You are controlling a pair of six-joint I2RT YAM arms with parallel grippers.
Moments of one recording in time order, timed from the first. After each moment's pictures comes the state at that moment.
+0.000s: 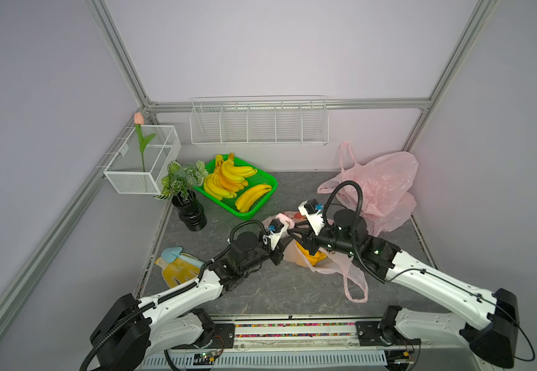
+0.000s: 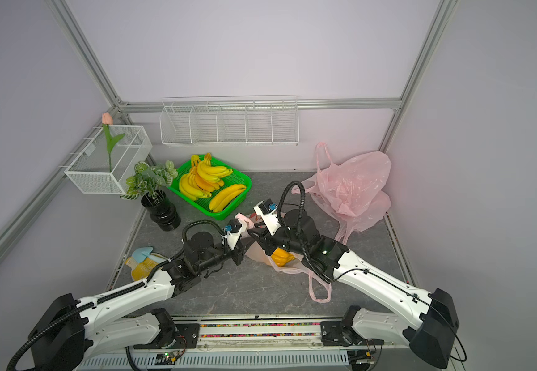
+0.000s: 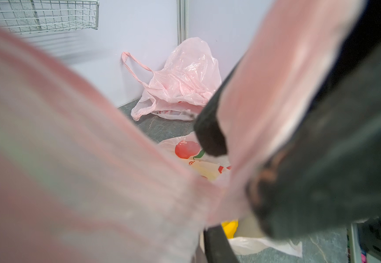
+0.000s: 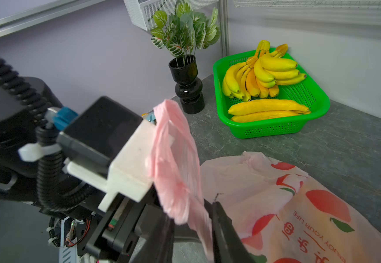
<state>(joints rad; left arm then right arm) -0.86 1.11 0.55 0.38 0.16 0.01 0.89 1.13 0.96 -0.14 -0.17 0.17</state>
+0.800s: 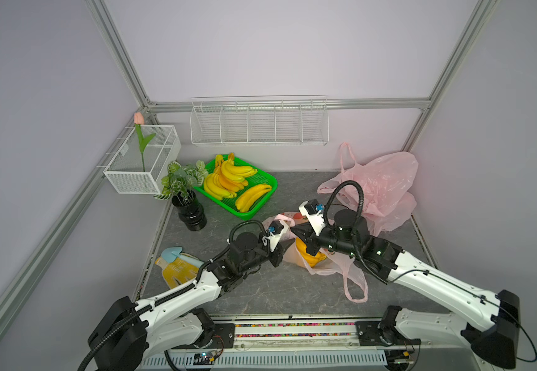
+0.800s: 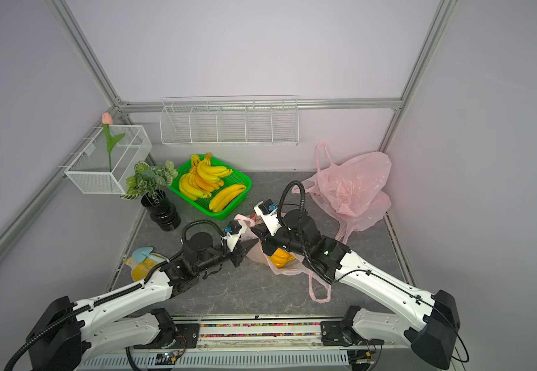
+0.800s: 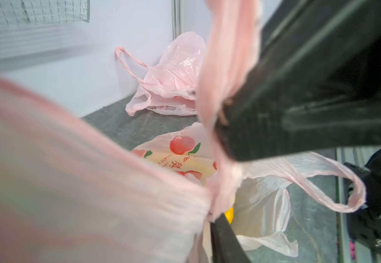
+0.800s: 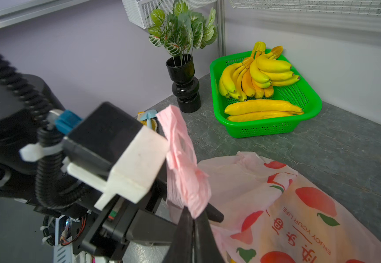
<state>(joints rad) -0.86 1.06 0.54 0.34 0.15 0.00 0.90 1.13 0.98 -0.19 -0.14 0.16</state>
